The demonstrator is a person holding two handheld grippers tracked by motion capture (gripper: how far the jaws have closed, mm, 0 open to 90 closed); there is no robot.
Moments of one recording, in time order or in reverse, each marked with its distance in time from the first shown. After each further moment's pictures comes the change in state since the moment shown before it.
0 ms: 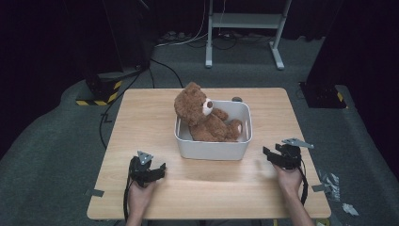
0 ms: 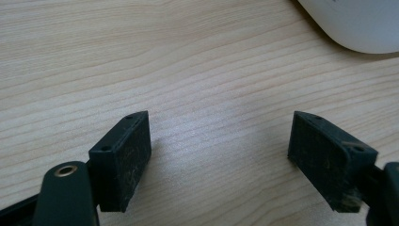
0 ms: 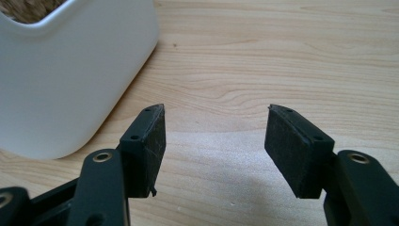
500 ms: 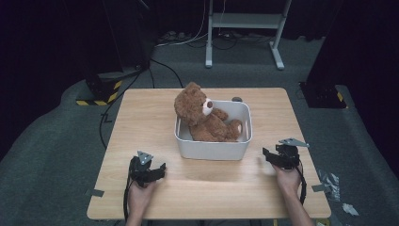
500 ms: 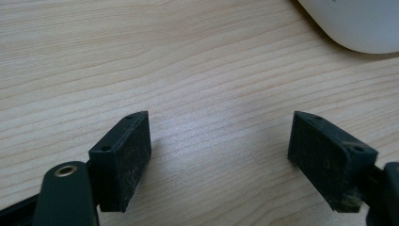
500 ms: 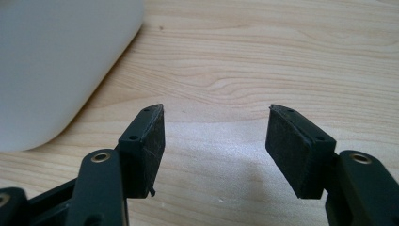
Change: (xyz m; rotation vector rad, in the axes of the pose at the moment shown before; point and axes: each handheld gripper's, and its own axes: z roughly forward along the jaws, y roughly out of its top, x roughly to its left) left arm 0.000 0.000 0.000 0.000 0.002 0.000; right arm 0.001 -0.002 0.008 0.047 -0.055 -0.039
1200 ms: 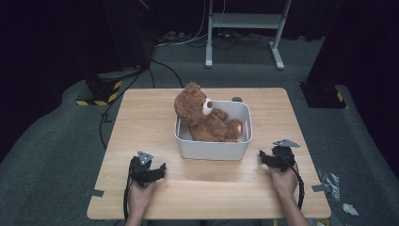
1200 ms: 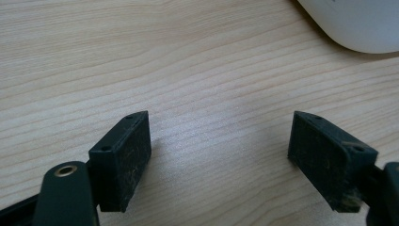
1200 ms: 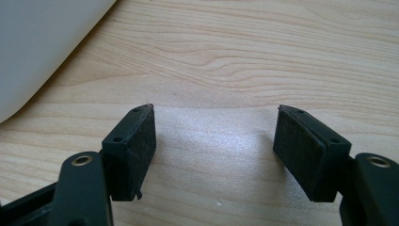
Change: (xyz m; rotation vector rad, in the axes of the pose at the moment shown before) left arm 0.000 0.000 0.000 0.001 0.000 0.007; right arm 0.006 -0.008 0.020 0.053 -0.058 -0.047
